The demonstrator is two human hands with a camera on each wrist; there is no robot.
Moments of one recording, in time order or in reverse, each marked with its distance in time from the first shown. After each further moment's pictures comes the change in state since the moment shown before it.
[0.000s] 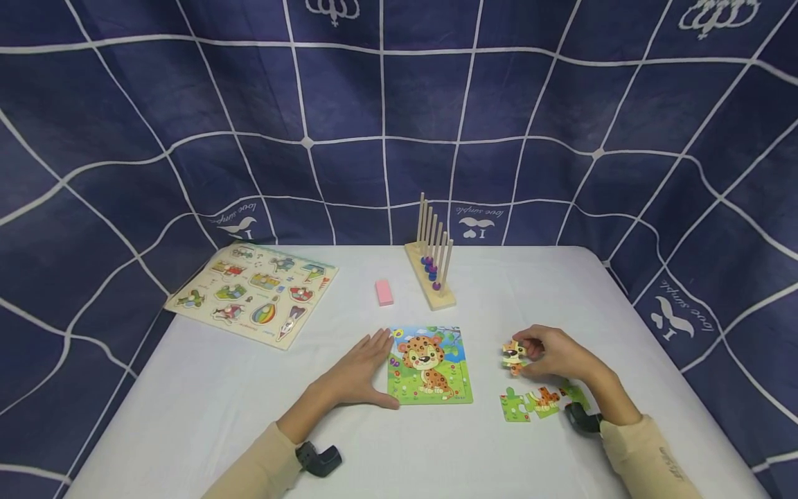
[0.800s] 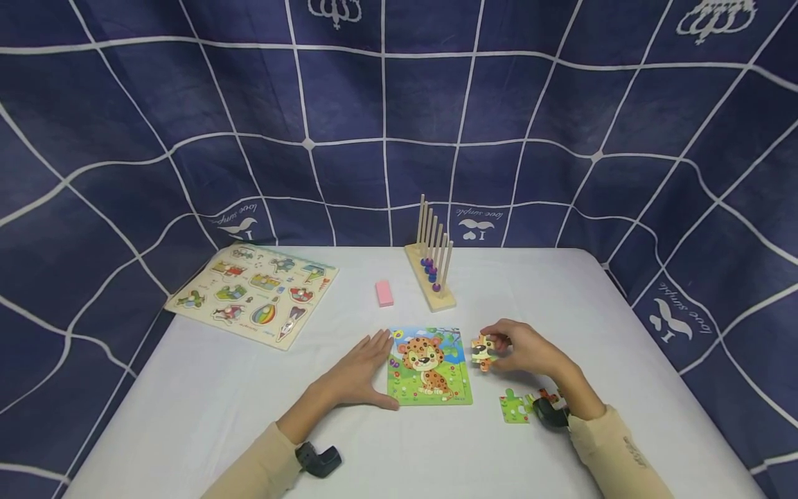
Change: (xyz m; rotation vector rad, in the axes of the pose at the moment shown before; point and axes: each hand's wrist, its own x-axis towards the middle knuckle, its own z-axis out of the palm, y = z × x) left_hand 0.000 0.001 0.001 0.001 -0.002 -0.009; right_hand 0.029 -0.039 0.021 -0.006 0.010 -0.103
